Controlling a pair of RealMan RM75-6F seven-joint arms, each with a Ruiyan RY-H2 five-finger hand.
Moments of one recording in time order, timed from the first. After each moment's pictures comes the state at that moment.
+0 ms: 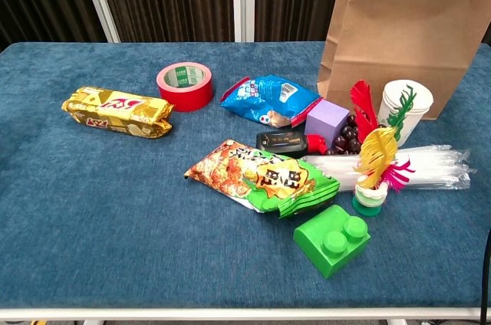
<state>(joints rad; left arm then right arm) -0.23 -1.38 -0.06 -1.27 1.56 1.49 -0.18 0.98 -1.25 0.33 -1.78 -0.49 1.30 -0.99</state>
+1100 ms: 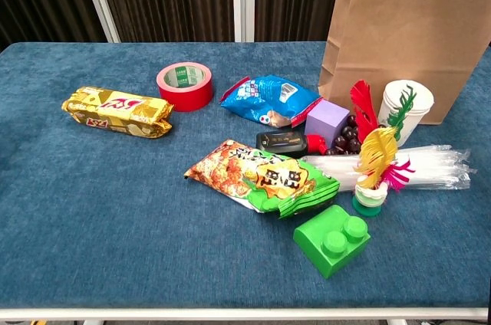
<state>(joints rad) -0.23 -1.38 -0.06 -1.26 1.56 1.49 -0.19 0.99 -1.22 0.32 -1.81 -0.50 1.32 -0.96</state>
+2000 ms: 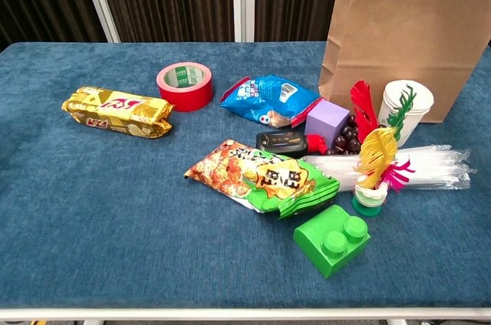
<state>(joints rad) -0.23 -1.38 -0.06 -1.27 1.56 1.49 -0.19 0.97 -1.20 0.31 -1.82 -0.54 1.31 -0.91</state>
